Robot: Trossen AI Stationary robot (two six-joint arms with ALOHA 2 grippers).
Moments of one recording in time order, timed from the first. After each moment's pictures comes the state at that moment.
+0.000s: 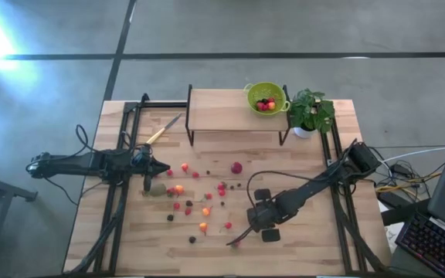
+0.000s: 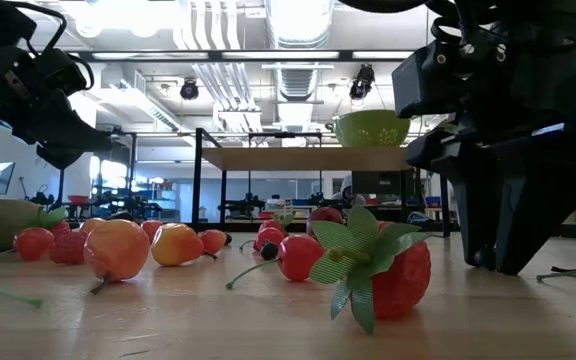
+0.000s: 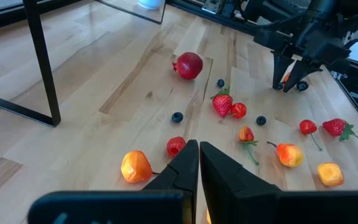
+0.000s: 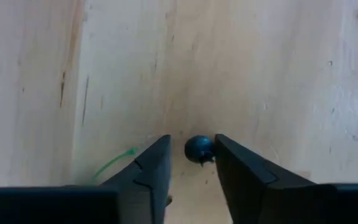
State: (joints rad) left arm -0.03 0.17 0.11 -0.37 -0.14 -0.34; right arm 0.48 1.88 1.11 -0.54 0.09 0.36
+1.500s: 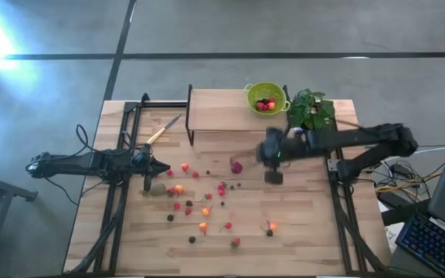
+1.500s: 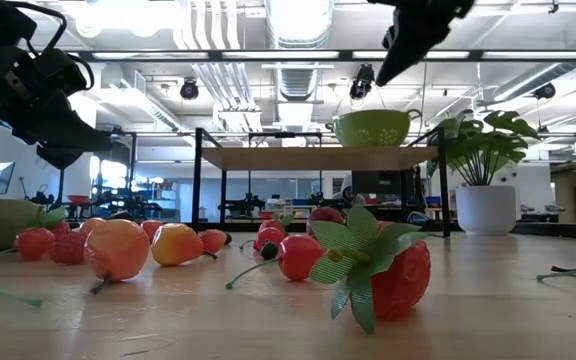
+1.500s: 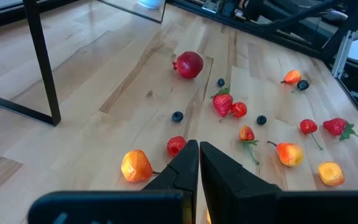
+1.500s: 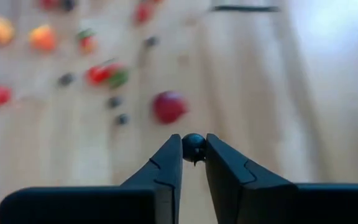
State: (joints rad) left arm -0.03 0.17 0.11 -0.37 -0.14 -0.34; right arm 0.01 1.35 1.22 -0.80 0.19 0.05
